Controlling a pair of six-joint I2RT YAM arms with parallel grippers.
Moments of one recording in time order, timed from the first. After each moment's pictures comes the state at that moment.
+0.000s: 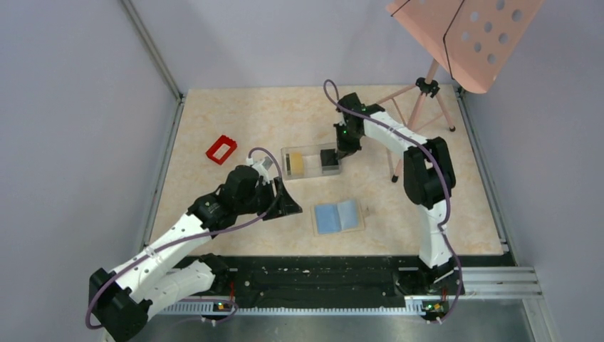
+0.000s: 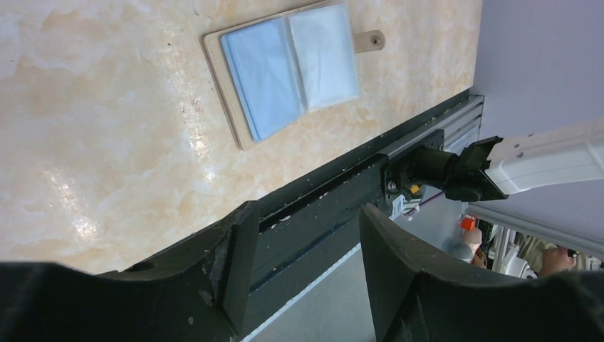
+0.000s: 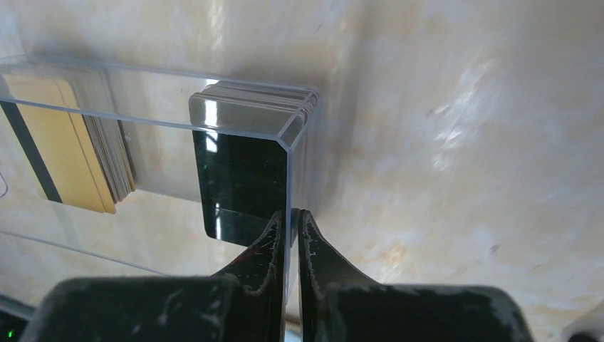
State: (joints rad) left arm -0.67 0.90 0.72 -0.48 0.29 -0.87; right arm 0.43 2.15 1.80 -0.80 -0.13 0.34
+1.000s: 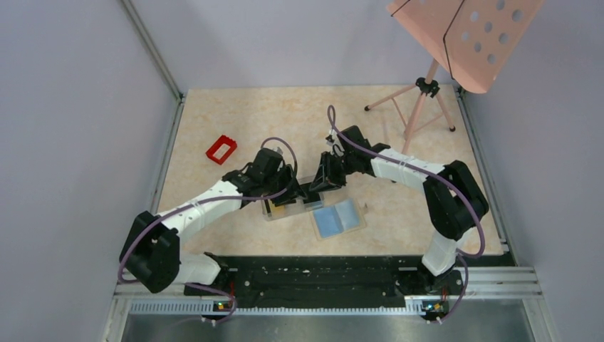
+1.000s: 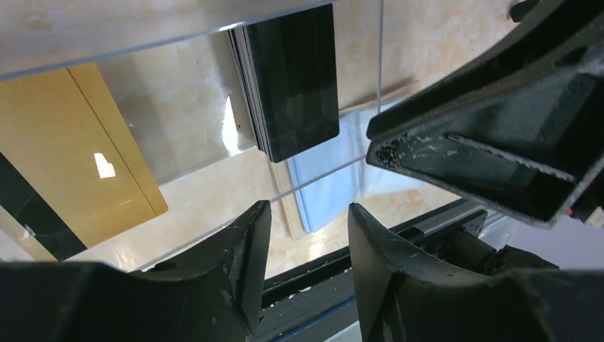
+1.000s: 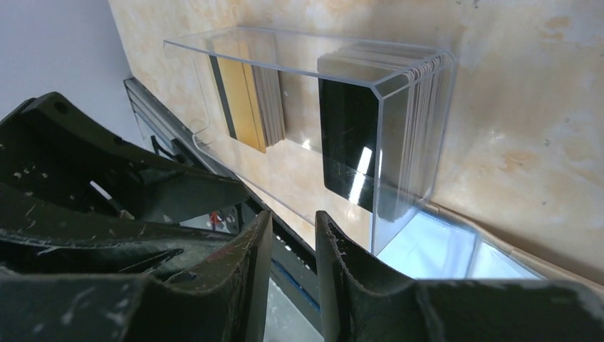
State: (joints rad) left arm -0.62 1.31 0.84 -0.40 0.19 -0.91; right arm 0.61 1.75 1.15 -0.33 -0.58 0.72
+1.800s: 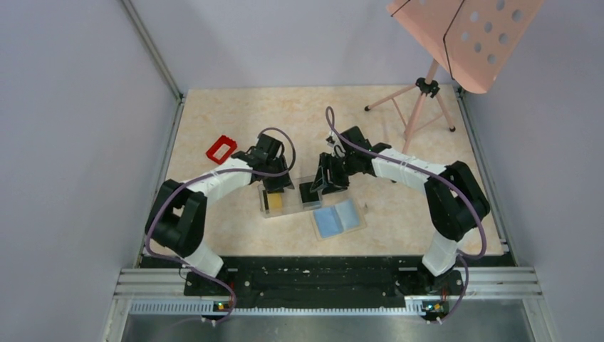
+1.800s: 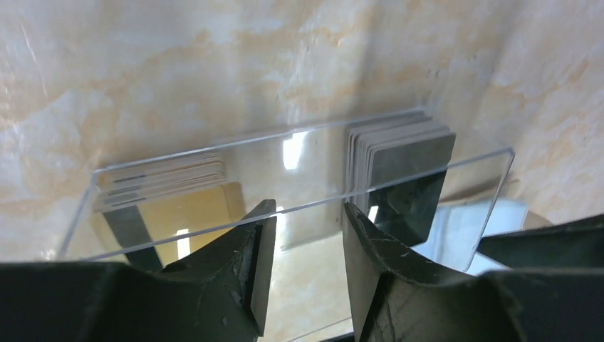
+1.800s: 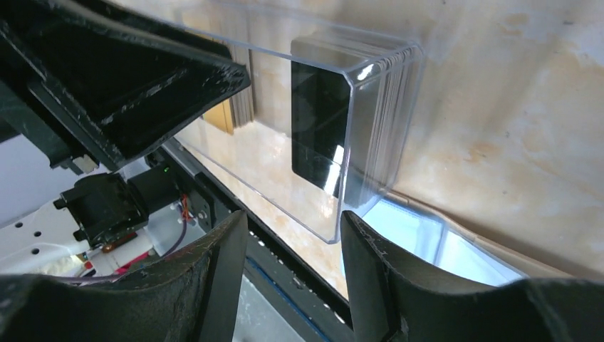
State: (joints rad) left arm -0.47 1.56 0.97 -0.46 0.10 -0.76; right arm 0.60 1.73 1.15 -0.39 -0.53 0.63
